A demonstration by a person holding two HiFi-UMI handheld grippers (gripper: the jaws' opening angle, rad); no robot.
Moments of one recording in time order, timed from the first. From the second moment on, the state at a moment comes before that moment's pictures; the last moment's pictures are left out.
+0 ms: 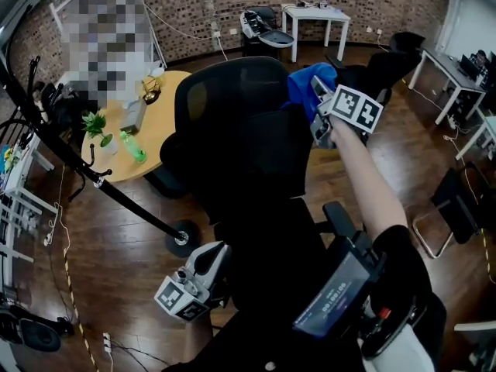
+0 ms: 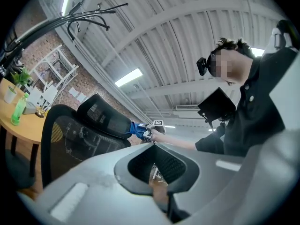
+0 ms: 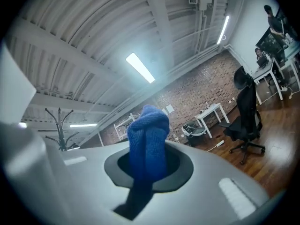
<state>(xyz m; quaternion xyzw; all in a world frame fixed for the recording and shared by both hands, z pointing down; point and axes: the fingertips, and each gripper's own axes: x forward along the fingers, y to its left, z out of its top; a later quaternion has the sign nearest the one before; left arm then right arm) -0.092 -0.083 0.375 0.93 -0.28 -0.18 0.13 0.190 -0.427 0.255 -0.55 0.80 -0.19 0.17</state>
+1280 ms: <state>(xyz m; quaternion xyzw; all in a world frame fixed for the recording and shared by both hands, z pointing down) -0.188 -0.027 0.383 0.86 -0.44 -0.21 0.14 -0.127 -0.404 0.335 -0.37 0.92 -0.07 -0.01</state>
